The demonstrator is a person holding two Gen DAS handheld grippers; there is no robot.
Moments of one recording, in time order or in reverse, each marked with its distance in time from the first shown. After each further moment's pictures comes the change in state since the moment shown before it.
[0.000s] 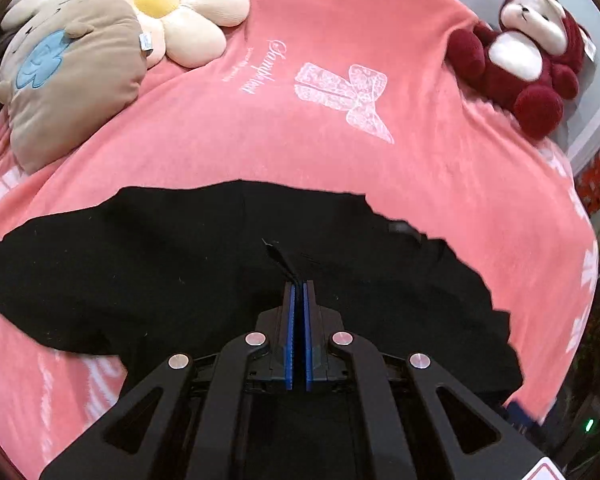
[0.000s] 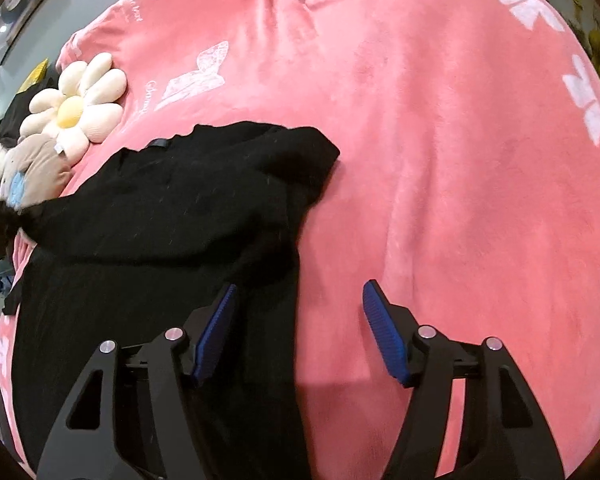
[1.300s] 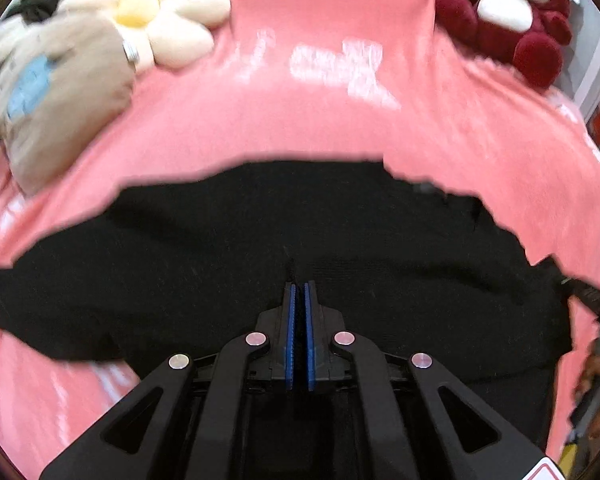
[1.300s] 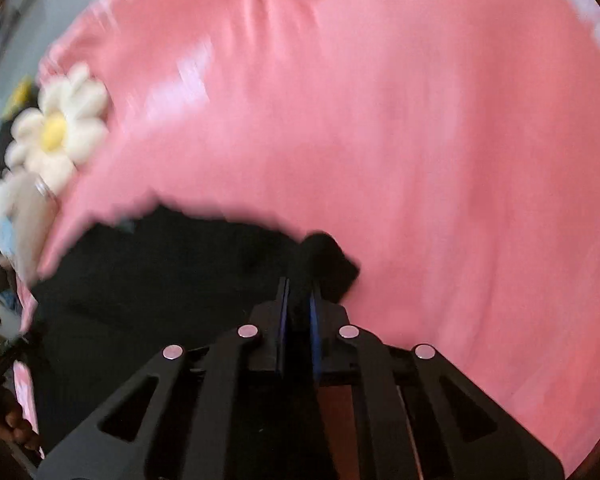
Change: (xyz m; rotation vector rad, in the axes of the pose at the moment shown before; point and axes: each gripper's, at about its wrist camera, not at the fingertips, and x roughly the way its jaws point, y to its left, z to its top) left arm 0.020 -0.008 -0.008 0.143 0.003 0.100; right arm 0.036 -0.006 0.119 0.061 -0.069 0.066
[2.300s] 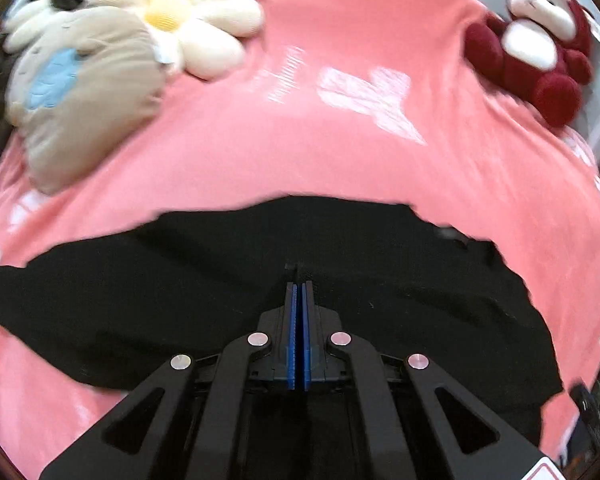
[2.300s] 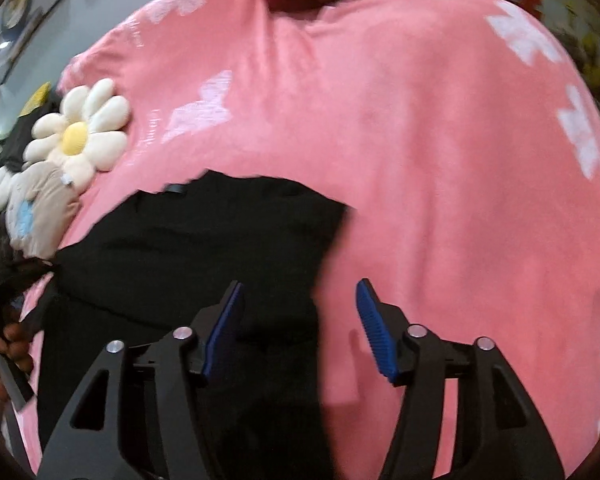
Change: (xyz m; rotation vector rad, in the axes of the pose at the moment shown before) left arm 0.001 0.033 0.016 -0.109 -0.023 0.015; right arm -0.080 -0.004 -0.106 0.001 0.013 -0.091
